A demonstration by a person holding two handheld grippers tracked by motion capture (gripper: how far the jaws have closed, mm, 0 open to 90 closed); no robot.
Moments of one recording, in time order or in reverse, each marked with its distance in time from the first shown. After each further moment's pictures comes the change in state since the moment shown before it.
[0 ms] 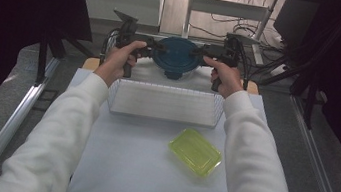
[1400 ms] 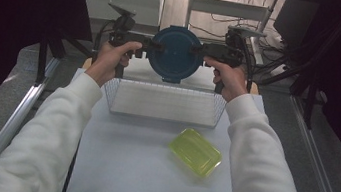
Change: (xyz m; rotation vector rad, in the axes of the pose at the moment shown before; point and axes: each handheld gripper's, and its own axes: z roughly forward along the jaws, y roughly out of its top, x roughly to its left) left arm -0.038 -0.015 -0.030 -0.015 0.021 0.237; right arm 0.039 -0.018 -0.028 -0.055 0.009 -0.225
